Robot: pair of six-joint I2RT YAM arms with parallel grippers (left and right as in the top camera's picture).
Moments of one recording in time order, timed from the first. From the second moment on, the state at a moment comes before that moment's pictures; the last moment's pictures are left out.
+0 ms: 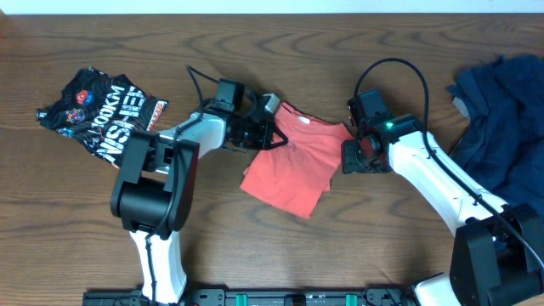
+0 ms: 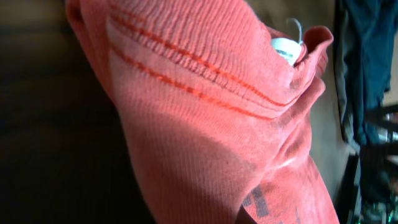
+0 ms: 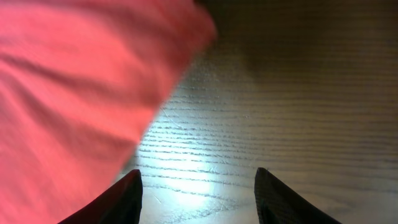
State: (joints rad) left arm -0.26 2.08 1.18 -0.26 0.83 -0.15; right arm 0.35 1.65 1.09 -0.84 0.02 0.35
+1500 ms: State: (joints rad) left arm 0.61 1.76 1.19 -0.13 0.20 -0.21; right arm 0.35 1.65 1.09 -0.84 0.02 0.35
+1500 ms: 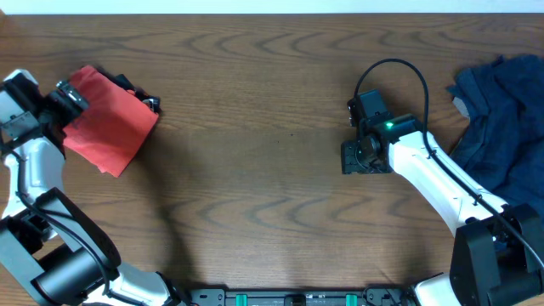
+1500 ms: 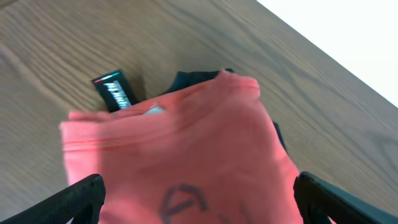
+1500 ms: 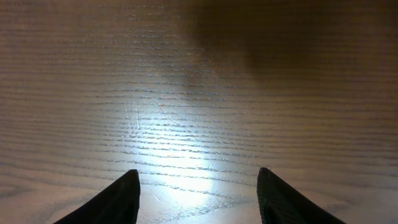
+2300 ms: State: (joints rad) left arm 0.24 1.81 1.19 -0.35 0.30 -0.19; right arm 0.33 1.65 1.09 -0.60 -0.05 0.45
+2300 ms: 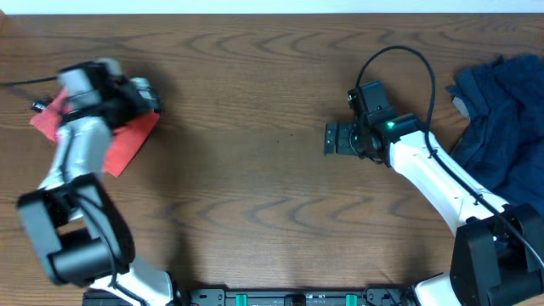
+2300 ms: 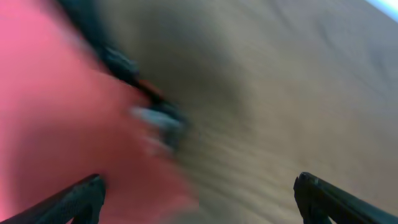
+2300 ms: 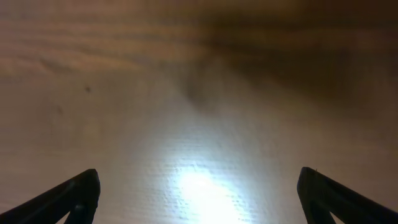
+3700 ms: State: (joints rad) left arm -0.08 0.92 0.87 -1.08 0.19 -0.19; right arm 0.12 0.90 0.72 -0.82 -0.09 0.43
